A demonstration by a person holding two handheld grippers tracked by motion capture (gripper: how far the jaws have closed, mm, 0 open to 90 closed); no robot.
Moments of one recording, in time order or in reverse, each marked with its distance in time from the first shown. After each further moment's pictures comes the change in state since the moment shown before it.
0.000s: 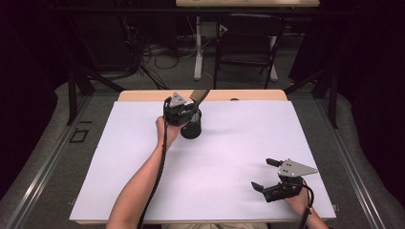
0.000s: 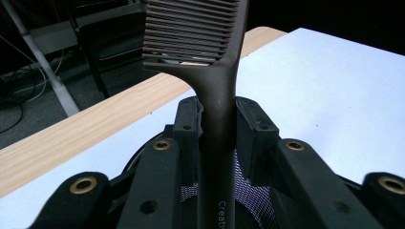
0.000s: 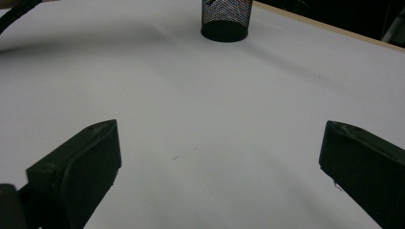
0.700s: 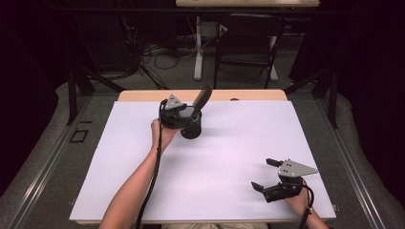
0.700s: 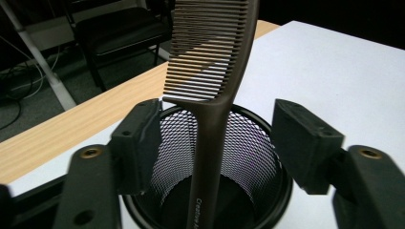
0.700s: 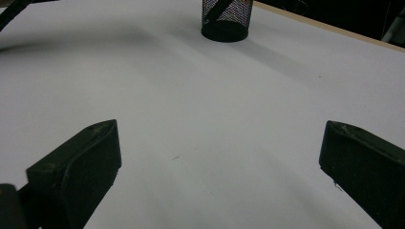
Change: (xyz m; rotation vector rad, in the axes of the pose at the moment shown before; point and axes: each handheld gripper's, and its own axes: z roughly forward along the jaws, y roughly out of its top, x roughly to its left) left arm 0.000 -0.001 -0.023 0.024 -0.031 -0.002; right arm 0.000 0.000 0.000 -0.001 -0.001 0.000
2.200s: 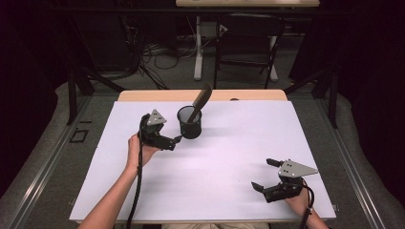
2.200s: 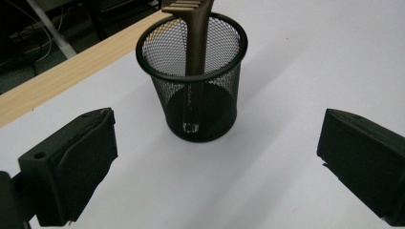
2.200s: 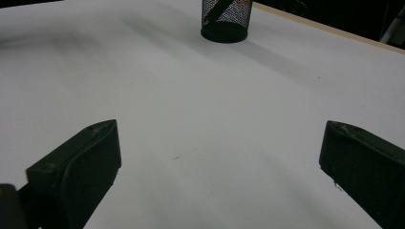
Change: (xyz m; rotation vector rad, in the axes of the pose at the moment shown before) left arm -0.019 -0.029 -0.081 0.166 0.038 0.034; right arm 0.001 0.000 -0.001 -0.003 -0.003 -0.001
